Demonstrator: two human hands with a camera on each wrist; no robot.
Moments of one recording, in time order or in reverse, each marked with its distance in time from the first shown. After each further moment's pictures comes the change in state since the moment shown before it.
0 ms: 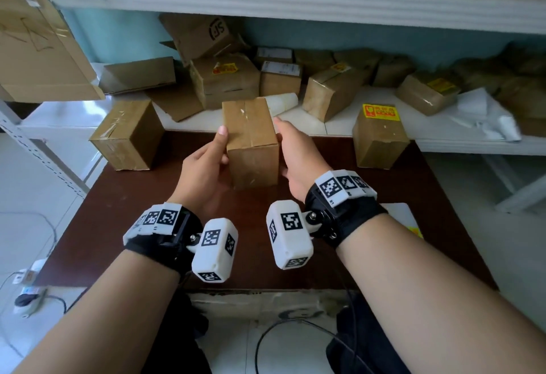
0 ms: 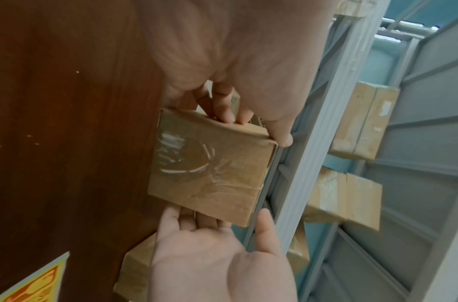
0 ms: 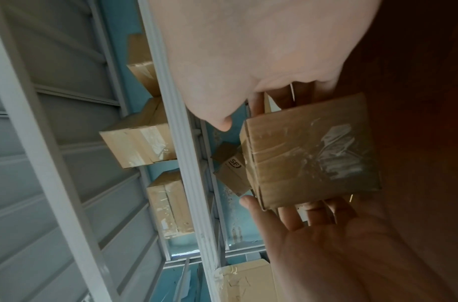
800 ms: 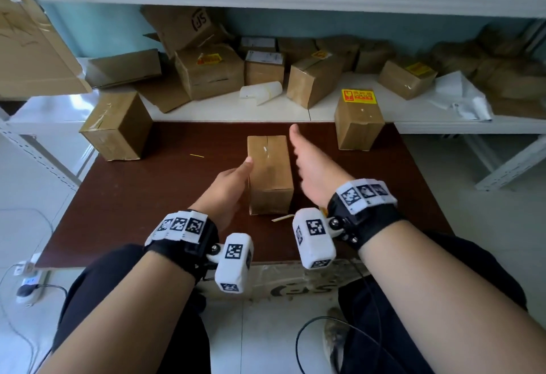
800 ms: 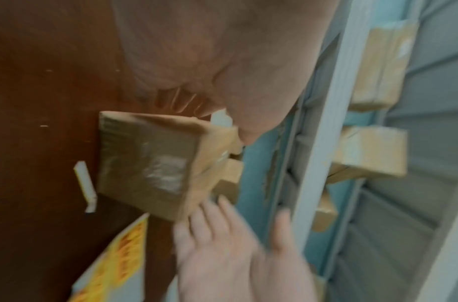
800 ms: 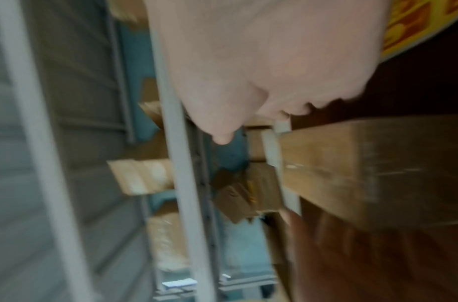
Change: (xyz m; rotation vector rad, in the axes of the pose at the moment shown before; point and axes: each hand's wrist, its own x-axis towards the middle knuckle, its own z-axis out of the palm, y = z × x) left_hand -0.023 -0.061 0.018 0.198 -0.167 -0.299; right_hand -0.054 0.018 -0.077 -0.082 -0.094 0.107
